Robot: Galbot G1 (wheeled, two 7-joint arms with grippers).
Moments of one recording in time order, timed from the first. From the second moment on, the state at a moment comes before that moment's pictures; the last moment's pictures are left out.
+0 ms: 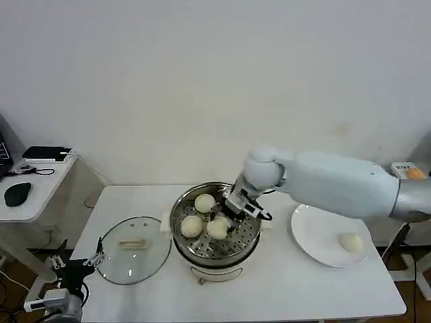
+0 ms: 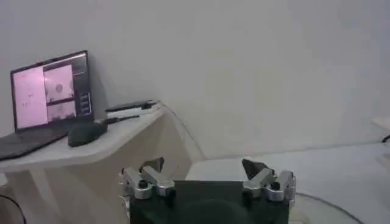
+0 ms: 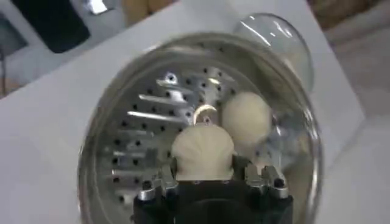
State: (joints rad) left arm 1.62 -1.29 -0.78 -2.03 -0.17 0.13 -0.15; right arm 0.45 1.02 -1.23 1.56 0.07 0.08 -1.06
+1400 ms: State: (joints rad) left arm 1.57 -1.25 -0.74 -1.99 -0.17 0.12 -0.15; right arm 0.42 0.64 -1.08 1.59 0.10 -0.08 -0.93
